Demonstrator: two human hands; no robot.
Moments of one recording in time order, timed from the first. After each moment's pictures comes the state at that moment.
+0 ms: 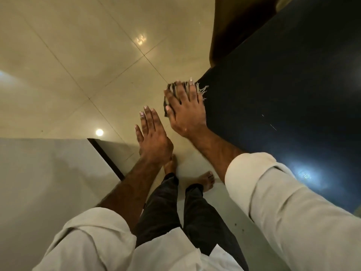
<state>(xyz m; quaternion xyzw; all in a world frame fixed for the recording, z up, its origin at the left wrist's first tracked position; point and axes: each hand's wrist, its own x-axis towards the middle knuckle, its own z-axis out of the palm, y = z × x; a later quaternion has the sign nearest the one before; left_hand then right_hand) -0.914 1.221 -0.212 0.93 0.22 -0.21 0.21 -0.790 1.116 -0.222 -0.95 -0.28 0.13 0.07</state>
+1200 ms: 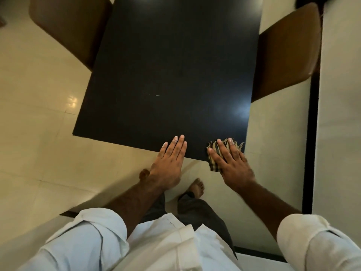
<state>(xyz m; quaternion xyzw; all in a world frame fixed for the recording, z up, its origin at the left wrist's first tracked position) -1.003 0.973 -0.192 0.87 -0.39 -0.29 -0.05 -1.140 0.703 -0.220 -0.98 0.01 0.17 0.01</state>
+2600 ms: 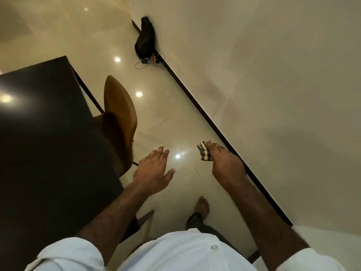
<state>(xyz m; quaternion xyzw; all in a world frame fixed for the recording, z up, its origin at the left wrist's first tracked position) -1.063 0.542 -0.077 0.76 -0.60 -0.23 -0.01 -1.298 0.423 -0.033 -0.84 0.51 0.06 0.15</state>
